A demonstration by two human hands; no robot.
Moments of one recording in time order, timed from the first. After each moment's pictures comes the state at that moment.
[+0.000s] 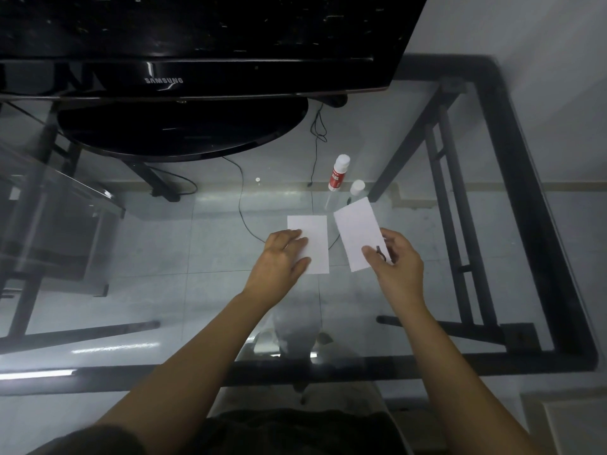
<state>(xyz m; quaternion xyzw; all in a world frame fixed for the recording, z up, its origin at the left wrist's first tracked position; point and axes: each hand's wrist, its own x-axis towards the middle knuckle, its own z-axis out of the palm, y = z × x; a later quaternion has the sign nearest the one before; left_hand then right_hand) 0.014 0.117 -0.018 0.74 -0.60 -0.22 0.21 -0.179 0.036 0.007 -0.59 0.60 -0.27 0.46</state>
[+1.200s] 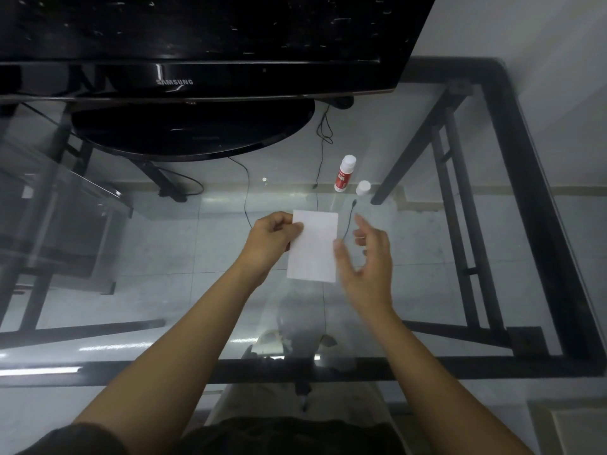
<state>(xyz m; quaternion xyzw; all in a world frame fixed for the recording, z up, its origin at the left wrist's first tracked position) 0.035 0.093 0.026 0.69 -0.22 -0.51 0.47 -0.132 0.066 0.016 -0.68 0.52 -0.30 0.43</state>
